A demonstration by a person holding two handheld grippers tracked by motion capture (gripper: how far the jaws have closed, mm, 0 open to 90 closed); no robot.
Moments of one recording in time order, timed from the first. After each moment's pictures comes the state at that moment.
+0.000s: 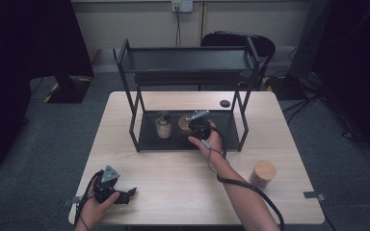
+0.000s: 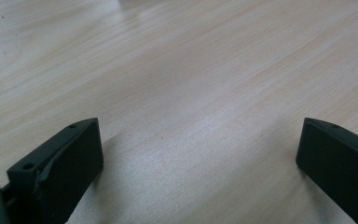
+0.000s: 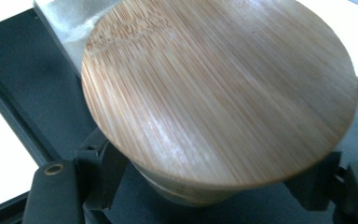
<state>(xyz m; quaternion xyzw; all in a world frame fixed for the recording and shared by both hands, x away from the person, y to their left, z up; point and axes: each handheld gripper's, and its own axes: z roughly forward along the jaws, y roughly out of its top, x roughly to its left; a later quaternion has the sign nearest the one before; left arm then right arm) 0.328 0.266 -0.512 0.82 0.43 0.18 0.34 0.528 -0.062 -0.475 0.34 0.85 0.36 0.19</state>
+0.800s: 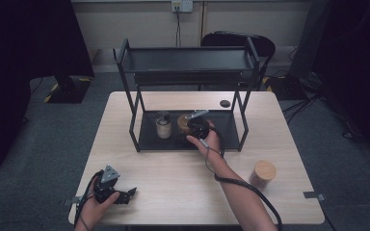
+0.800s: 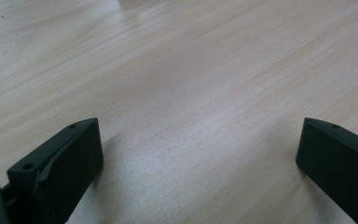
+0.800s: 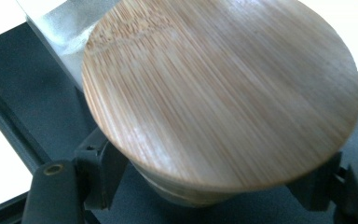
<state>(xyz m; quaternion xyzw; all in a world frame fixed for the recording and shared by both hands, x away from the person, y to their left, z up) 0.328 0.266 -0.512 0.82 0.43 0.18 0.34 0.533 -0.059 -0.478 0.36 0.84 0.37 0.18</state>
